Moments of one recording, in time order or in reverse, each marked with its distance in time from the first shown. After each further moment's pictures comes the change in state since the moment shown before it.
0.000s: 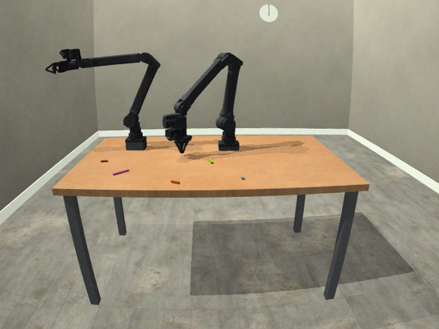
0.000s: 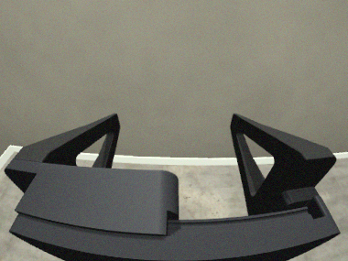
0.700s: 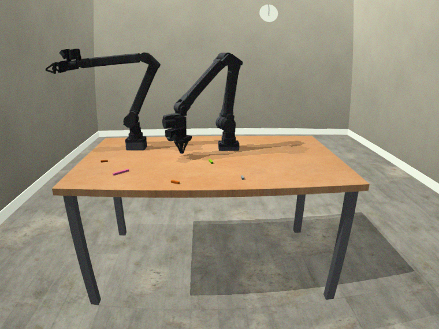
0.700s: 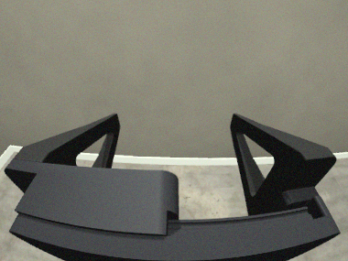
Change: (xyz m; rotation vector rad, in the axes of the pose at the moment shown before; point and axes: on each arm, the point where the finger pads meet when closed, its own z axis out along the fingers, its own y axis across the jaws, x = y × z) left arm -0.001 0.000 0.001 -0.001 0.002 -0.007; right arm 0.000 0.000 0.000 0.000 0.000 0.000
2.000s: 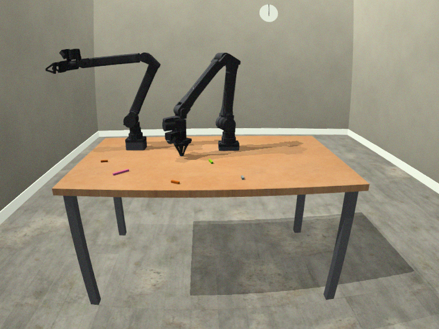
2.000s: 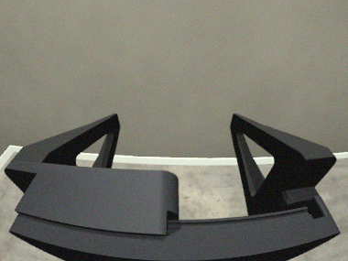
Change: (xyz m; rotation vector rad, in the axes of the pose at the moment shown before) left arm -0.001 -0.001 0.015 0.001 -0.001 0.000; right arm 0.000 0.000 0.000 0.000 0.000 0.000
